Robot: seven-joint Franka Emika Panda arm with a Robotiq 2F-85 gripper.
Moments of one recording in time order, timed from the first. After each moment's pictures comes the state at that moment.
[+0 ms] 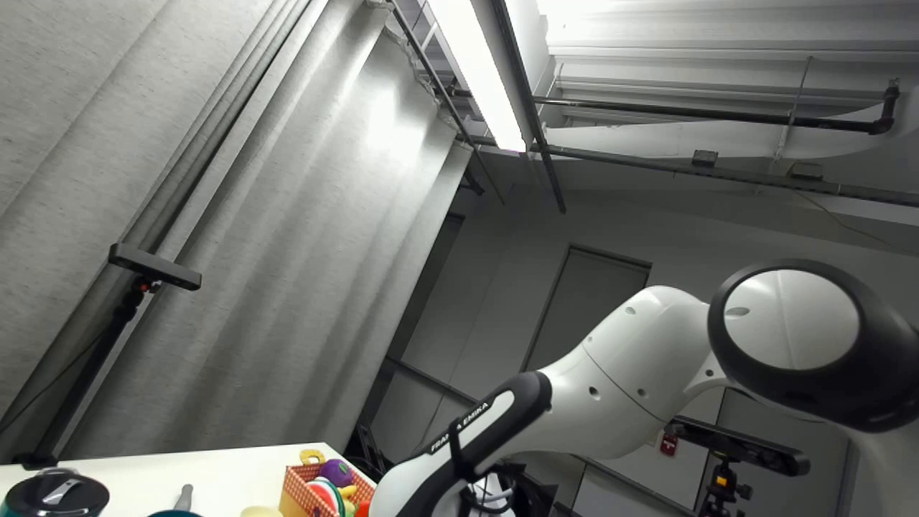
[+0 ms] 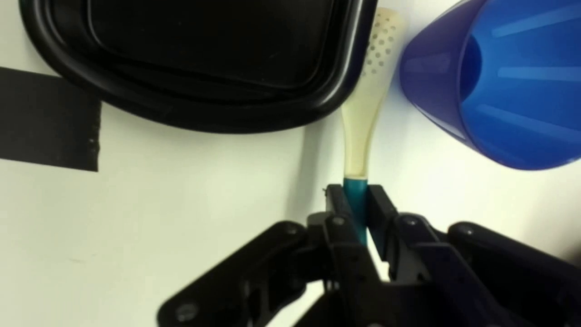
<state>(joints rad) -0.11 0.29 -0.21 -2.38 0.40 2.74 0.72</state>
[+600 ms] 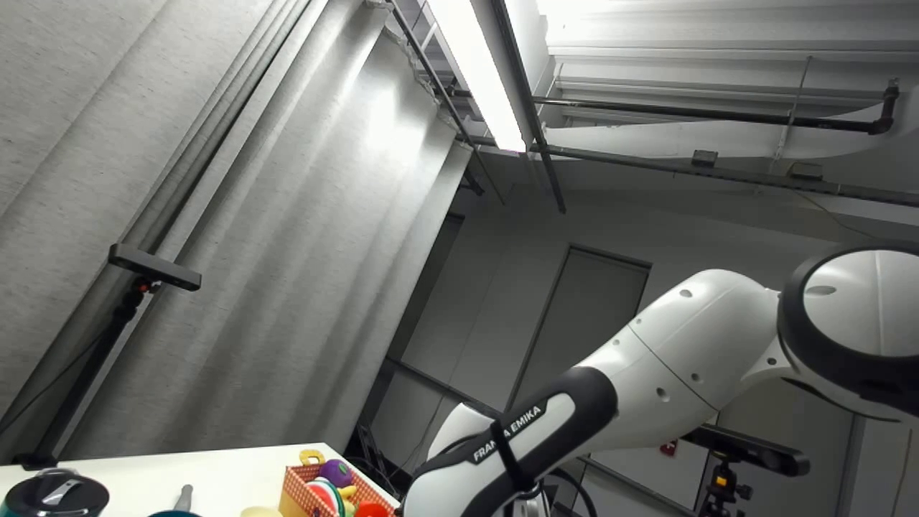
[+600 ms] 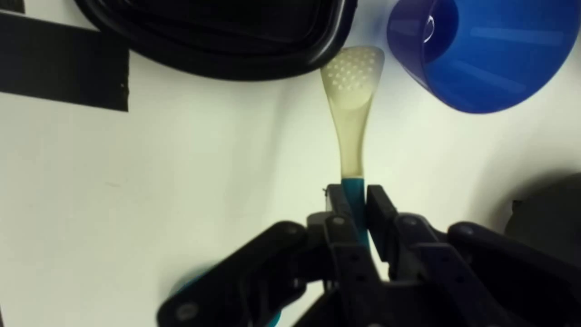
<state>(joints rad) -0.03 0.15 -0.32 -2.46 0.02 2.77 1.04</state>
